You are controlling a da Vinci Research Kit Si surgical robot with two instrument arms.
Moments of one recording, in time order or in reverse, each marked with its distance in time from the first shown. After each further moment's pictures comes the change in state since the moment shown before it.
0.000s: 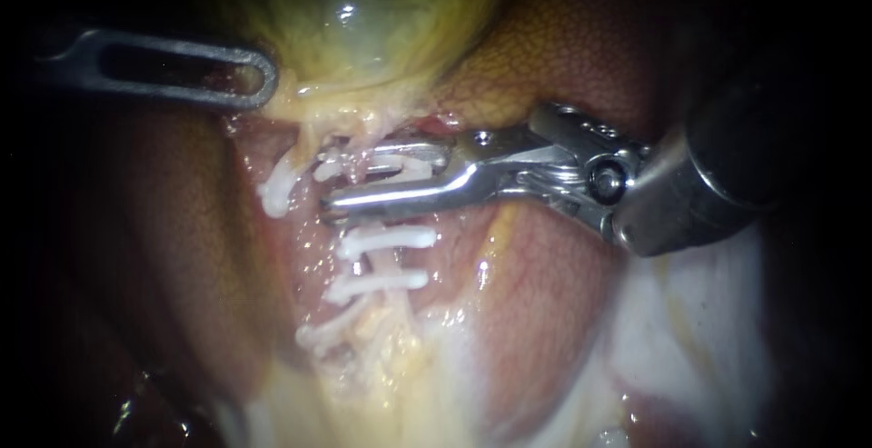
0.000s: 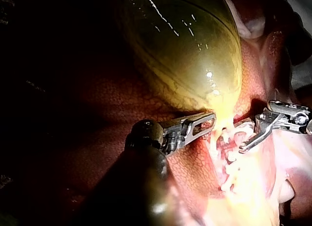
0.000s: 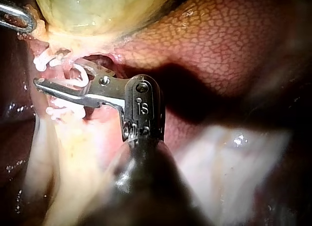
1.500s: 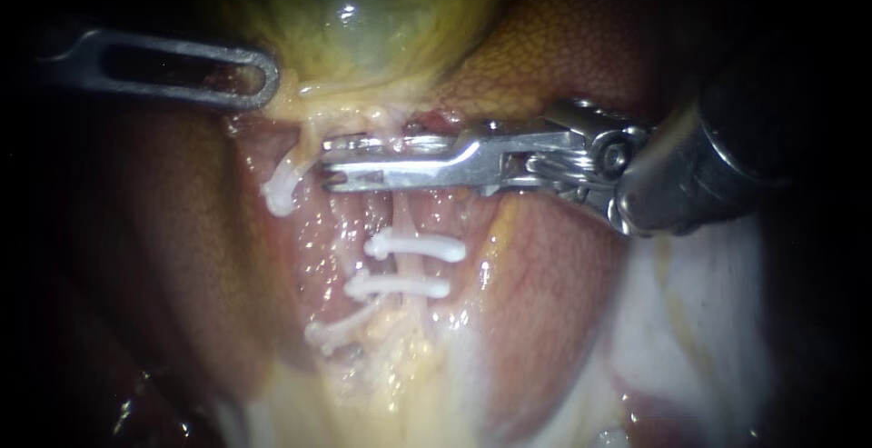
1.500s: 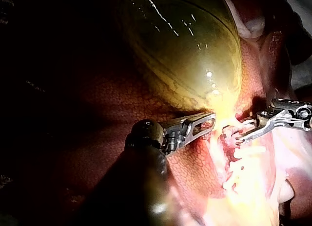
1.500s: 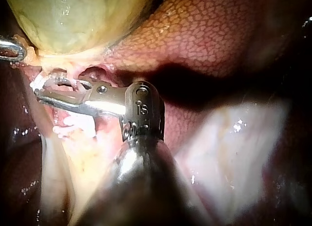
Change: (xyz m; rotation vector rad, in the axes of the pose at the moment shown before) right arm 0.000 0.000 -0.001 -0.134 0.059 0.160; left arm 0.000 0.000 0.000 0.000 -0.001 0.000
